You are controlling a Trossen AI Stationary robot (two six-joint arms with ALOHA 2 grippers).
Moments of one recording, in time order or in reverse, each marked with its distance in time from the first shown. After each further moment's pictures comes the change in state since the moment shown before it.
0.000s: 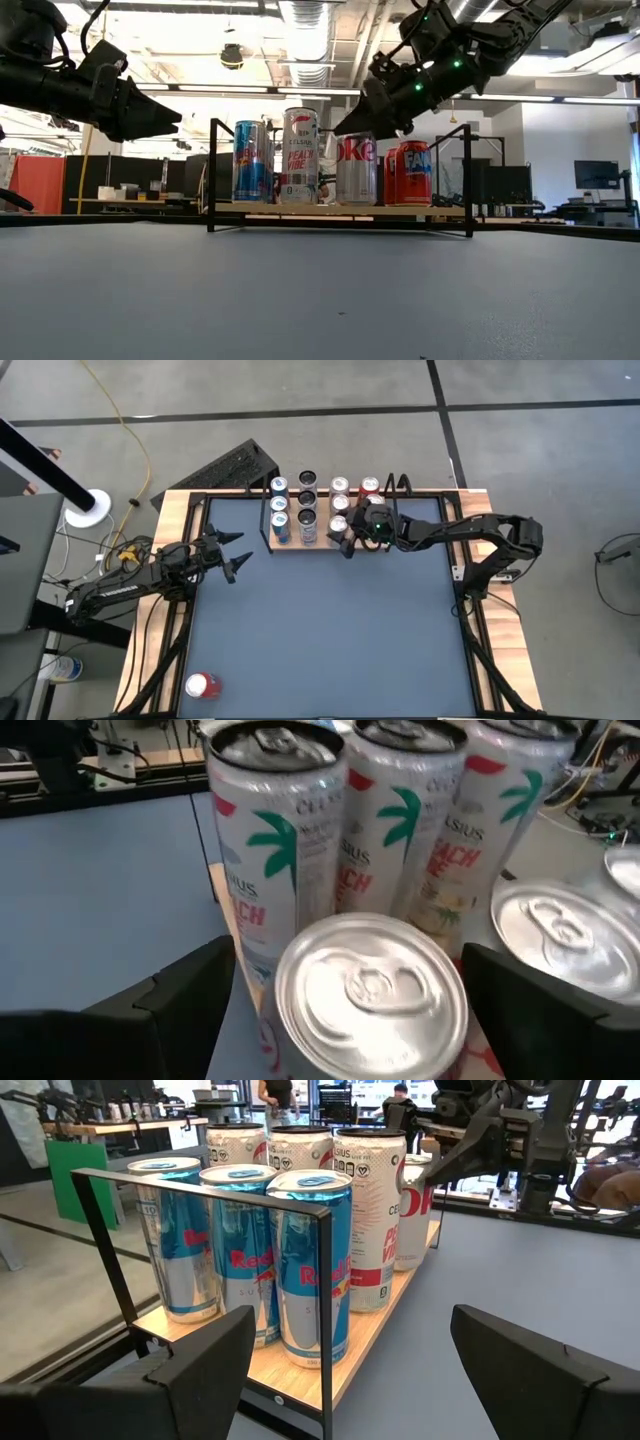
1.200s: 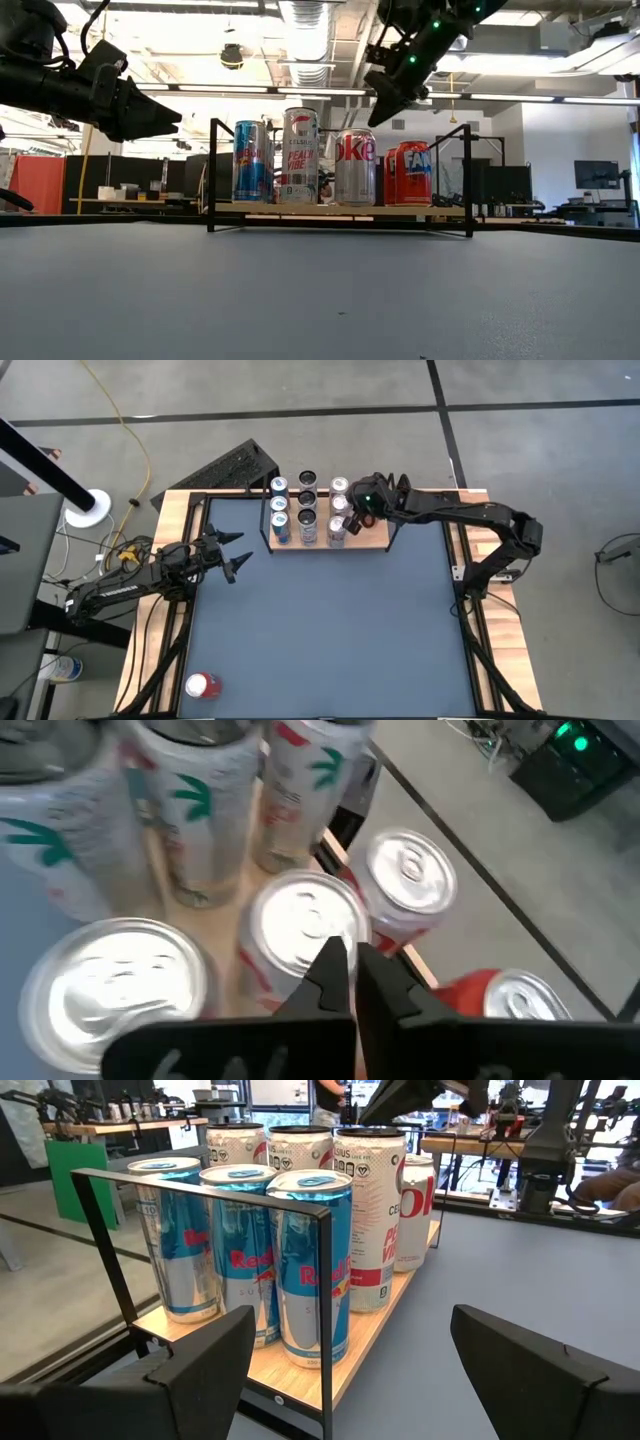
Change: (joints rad) left arm 0.000 0.000 0.000 0.000 0.000 0.000; right arm -0.067 0.003 0.420 -0.726 0.231 -0.064
